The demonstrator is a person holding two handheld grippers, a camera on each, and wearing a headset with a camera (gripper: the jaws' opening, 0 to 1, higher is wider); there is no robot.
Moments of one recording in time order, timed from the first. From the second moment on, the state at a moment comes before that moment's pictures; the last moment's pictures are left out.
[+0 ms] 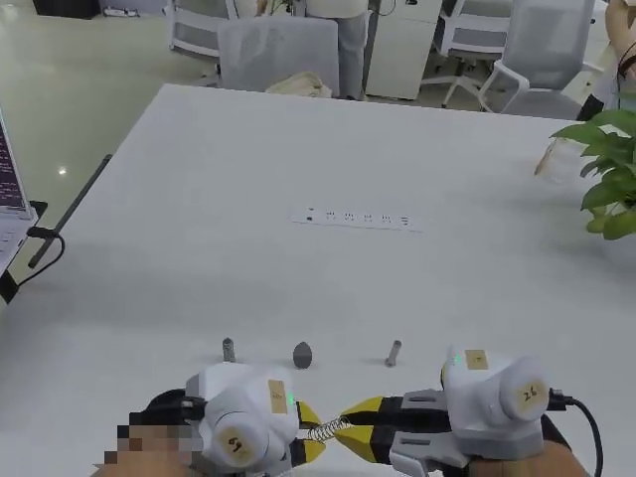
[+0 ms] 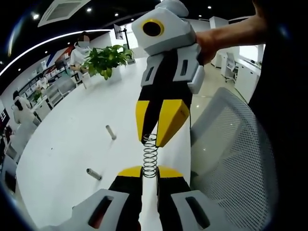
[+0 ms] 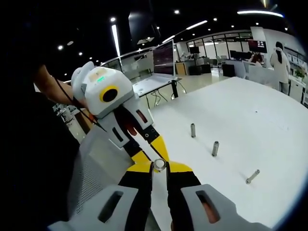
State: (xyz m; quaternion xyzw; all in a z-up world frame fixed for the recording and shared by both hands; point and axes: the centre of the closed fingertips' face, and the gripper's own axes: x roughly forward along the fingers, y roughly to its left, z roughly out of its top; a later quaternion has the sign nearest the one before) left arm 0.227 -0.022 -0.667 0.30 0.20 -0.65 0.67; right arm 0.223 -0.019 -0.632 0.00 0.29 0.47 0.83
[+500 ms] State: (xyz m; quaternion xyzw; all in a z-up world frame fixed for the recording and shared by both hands) left arm 0.227 -0.032 -0.657 0.27 0.19 -0.66 0.67; right arm 0.221 -0.024 -0.630 -0.11 0.31 0.50 0.80
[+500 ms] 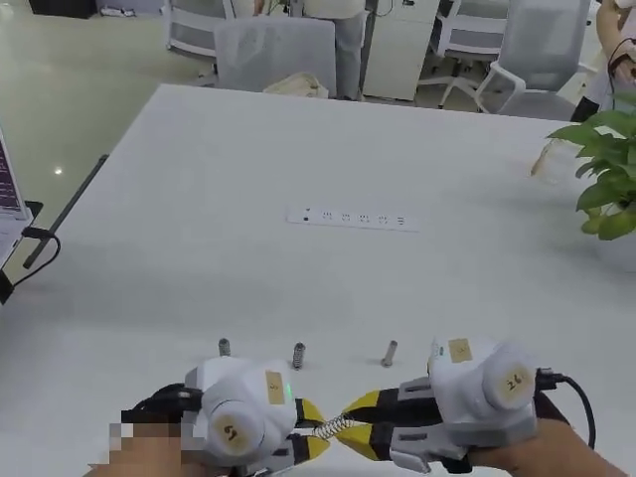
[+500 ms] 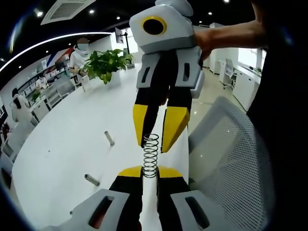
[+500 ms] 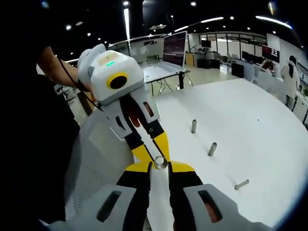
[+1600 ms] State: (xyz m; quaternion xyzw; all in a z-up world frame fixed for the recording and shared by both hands) left arm 0.211 -0.041 -0.655 0.26 0.19 -0.69 0.65; right arm 0.207 -0.020 -0.648 -0.26 0.34 0.57 0.70
